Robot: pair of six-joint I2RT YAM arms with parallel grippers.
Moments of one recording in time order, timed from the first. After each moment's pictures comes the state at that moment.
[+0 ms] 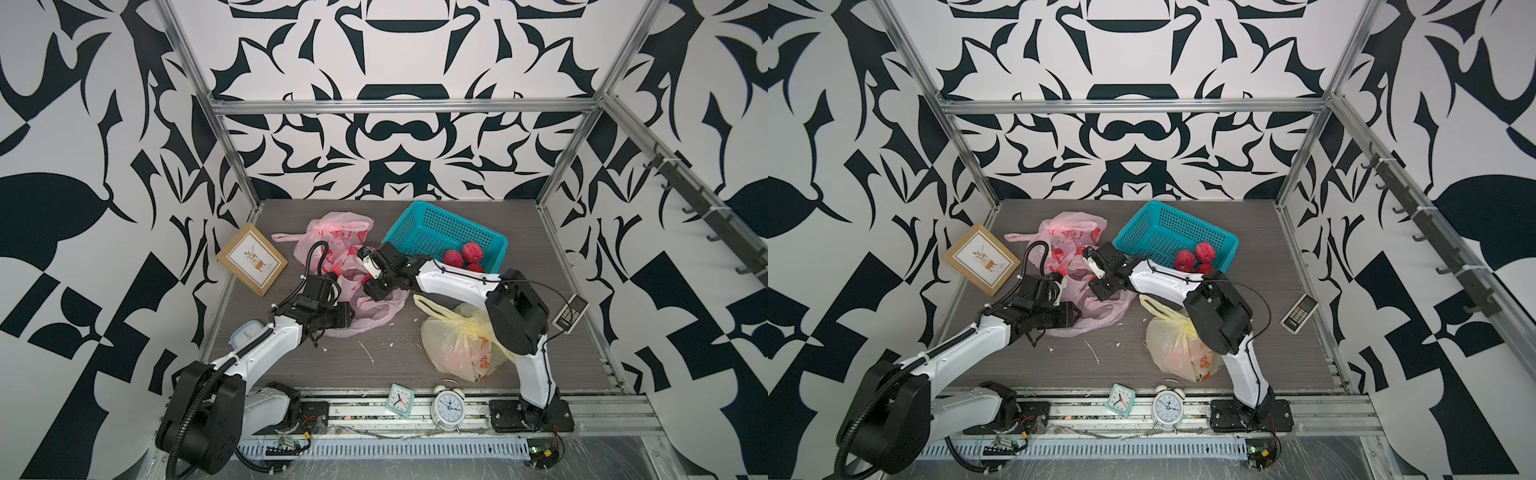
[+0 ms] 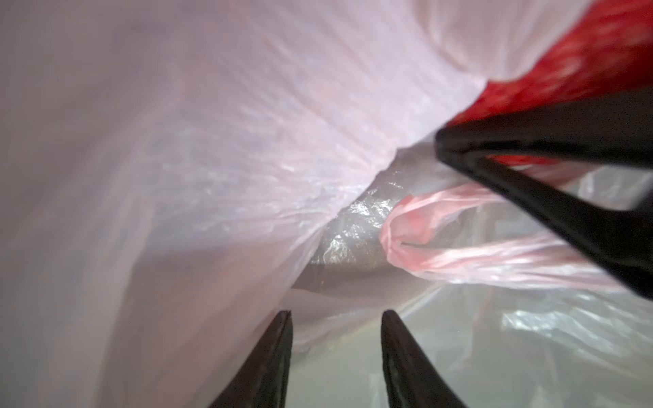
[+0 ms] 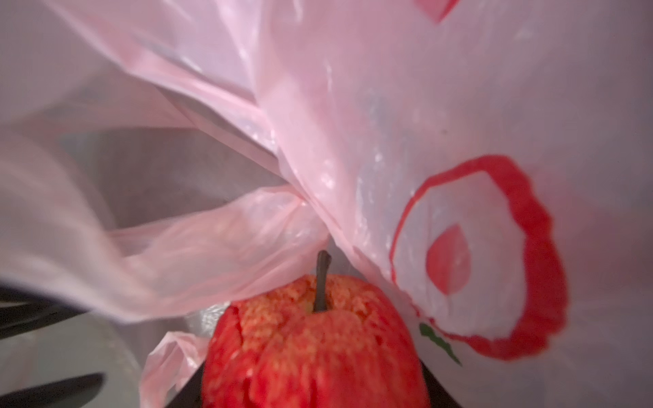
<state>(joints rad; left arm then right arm) -0.38 1.19 0.55 -0.33 0.25 -0.39 0.85 2.03 1.56 -0.44 -0.09 0.08</state>
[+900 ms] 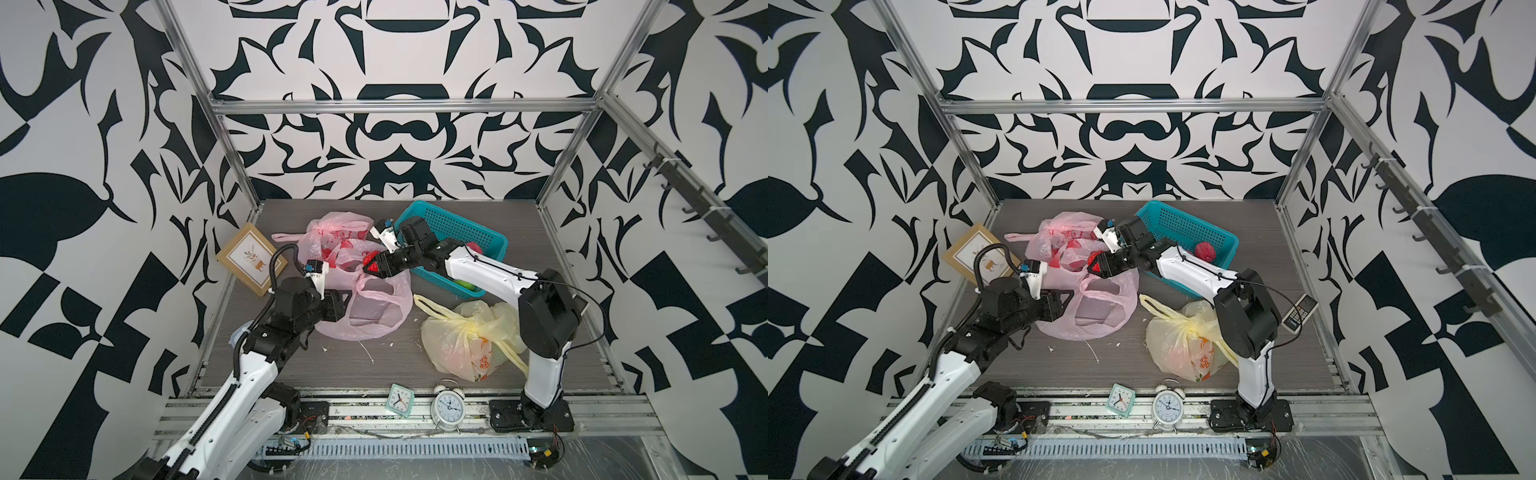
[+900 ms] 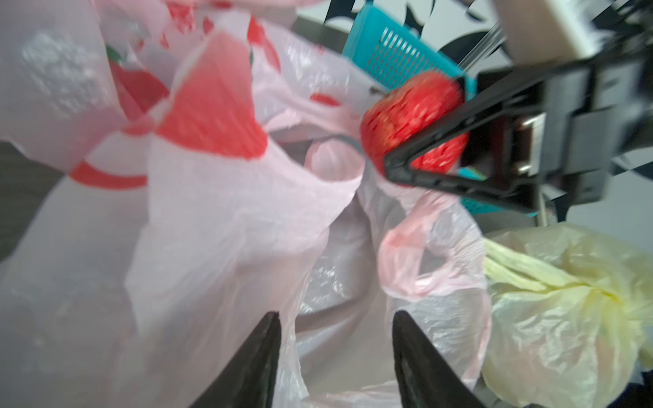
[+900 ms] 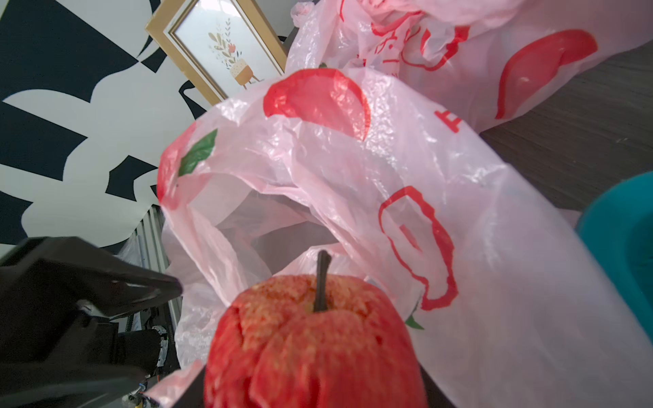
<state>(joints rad) -0.35 0.72 0.53 -0.28 0.26 -0.36 0.70 1.90 1.50 -0.31 -0.52 0.29</state>
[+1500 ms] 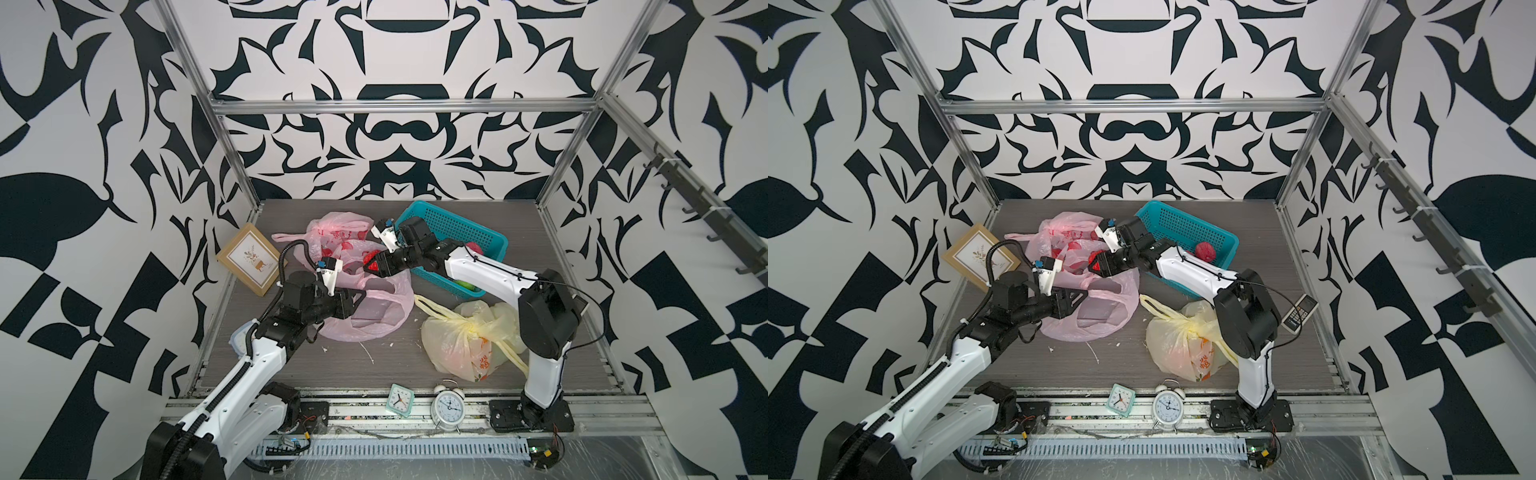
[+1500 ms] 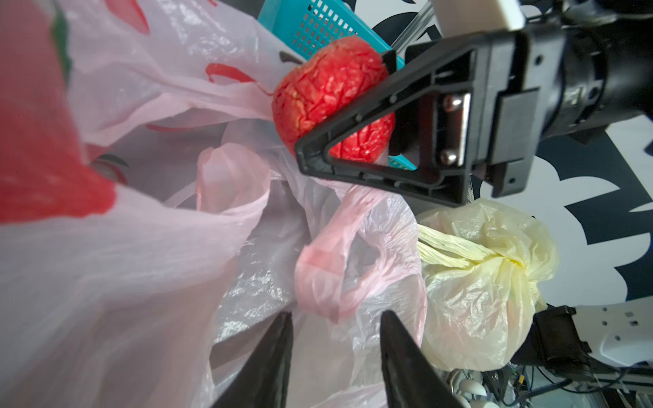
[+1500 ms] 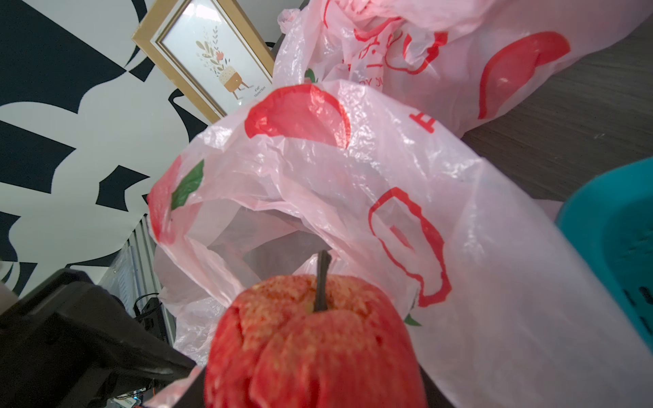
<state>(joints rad) -0.35 0.91 0.52 -0.10 0.52 -0.43 0.71 1.90 1.50 -0.30 -0.50 0.32</state>
